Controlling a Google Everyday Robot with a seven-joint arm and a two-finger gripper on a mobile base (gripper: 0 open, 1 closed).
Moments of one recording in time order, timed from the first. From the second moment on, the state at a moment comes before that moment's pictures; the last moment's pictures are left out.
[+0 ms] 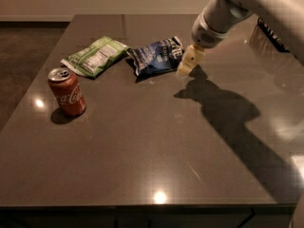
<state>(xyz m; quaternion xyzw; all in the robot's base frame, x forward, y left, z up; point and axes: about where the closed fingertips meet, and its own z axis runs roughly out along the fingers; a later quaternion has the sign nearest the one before) 0.678 -0.120 0.900 -0.56 0.79 0.01 0.27</state>
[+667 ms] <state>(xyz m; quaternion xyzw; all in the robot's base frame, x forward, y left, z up) 0.728 -0.094 0.878 -0.52 0.80 0.02 0.31</state>
